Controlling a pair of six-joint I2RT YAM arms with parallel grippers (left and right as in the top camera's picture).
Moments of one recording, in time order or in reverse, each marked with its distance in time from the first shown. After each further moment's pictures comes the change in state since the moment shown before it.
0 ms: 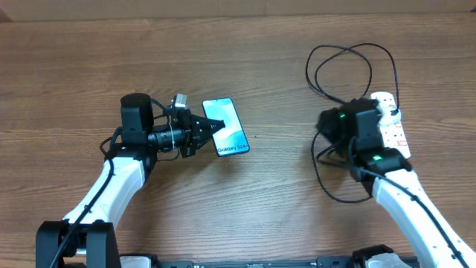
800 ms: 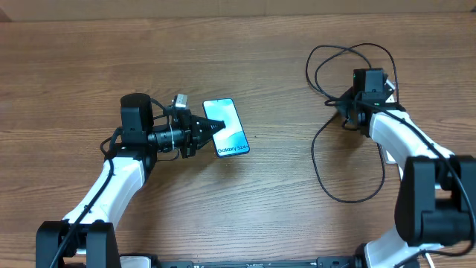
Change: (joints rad) left arm 0.000 0.000 0.000 0.000 0.006 0.000; right arm -0.177 0.538 0.280 0.059 0.031 -0.154
